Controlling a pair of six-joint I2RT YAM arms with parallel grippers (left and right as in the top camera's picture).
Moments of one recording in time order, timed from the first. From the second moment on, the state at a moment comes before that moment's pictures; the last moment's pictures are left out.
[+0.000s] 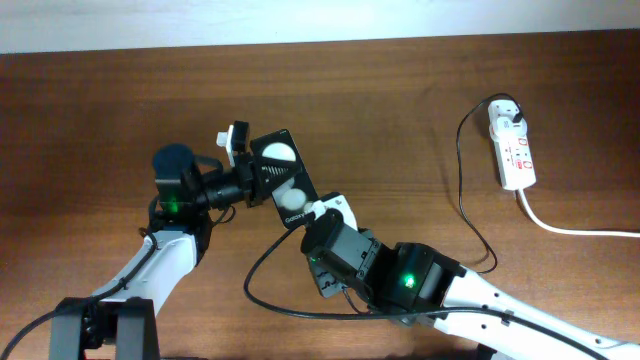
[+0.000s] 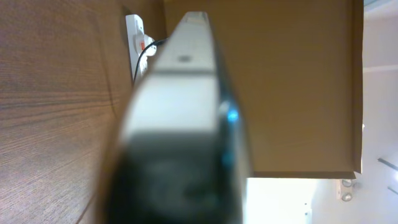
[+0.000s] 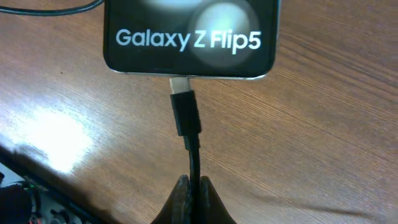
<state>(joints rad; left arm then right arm) -0.08 1.53 0.67 0.65 1.20 -1.21 1.02 1.31 1.15 -0.84 0.16 0.58</state>
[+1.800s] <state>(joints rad) -0.10 1.53 0.67 0.64 1.15 -1.22 1.01 1.31 1.15 -0.86 0.19 0.59</state>
